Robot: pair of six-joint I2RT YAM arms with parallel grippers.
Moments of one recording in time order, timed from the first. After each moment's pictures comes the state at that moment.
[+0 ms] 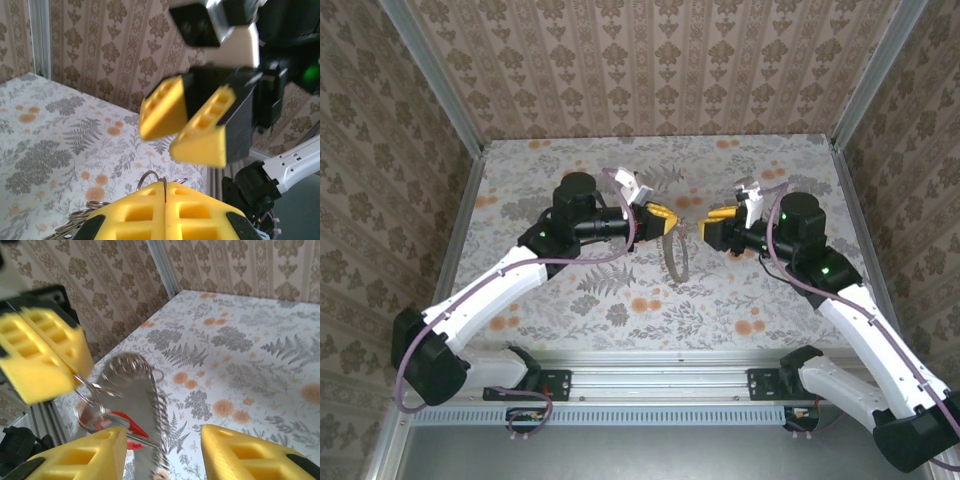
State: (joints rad) left arm -0.75 1.26 1.08 0.02 0.73 -0.17; right arm 0.38 0.90 0.89 -0.29 -0.50 0.23
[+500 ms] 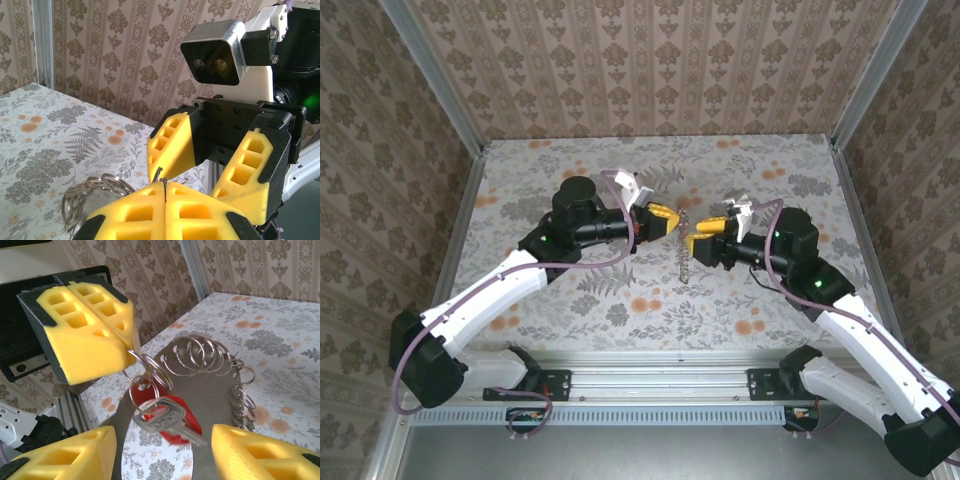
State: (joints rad) left arm -0.77 1.25 1.06 0.06 0.69 -0.19; right arm 0.48 0.86 0.82 -0.16 -0.50 0.27
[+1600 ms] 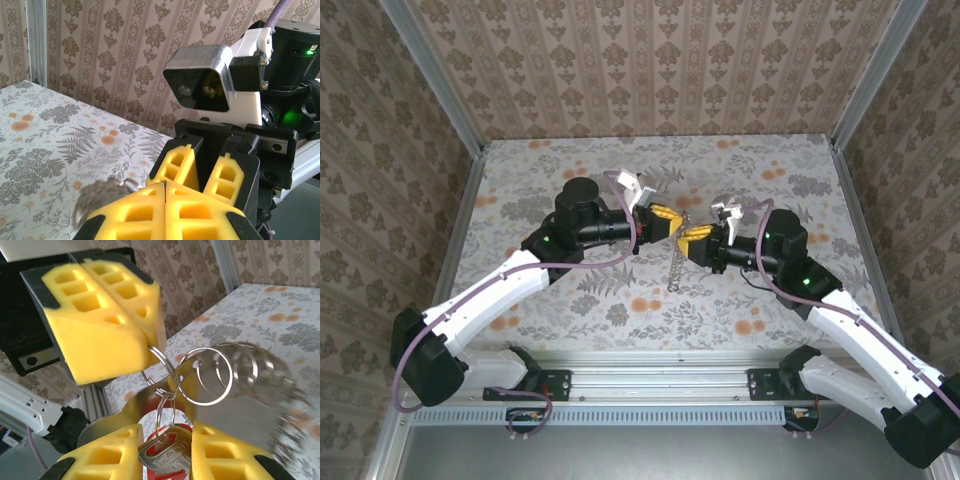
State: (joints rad) left arm -0.79 1.26 1.06 0.08 0.69 -0.23; right arm 0.51 0.91 0.76 -0.05 -0.60 0.32
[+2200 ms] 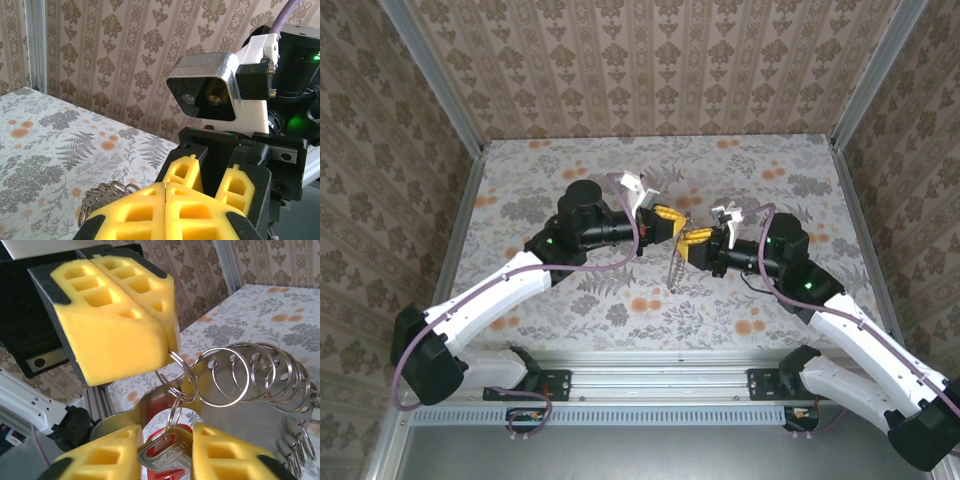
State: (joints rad) left arm -0.82 1.26 1.06 0.12 0.65 -0.23; right arm 0.53 0.87 0.76 -0.06 -0.57 0.34
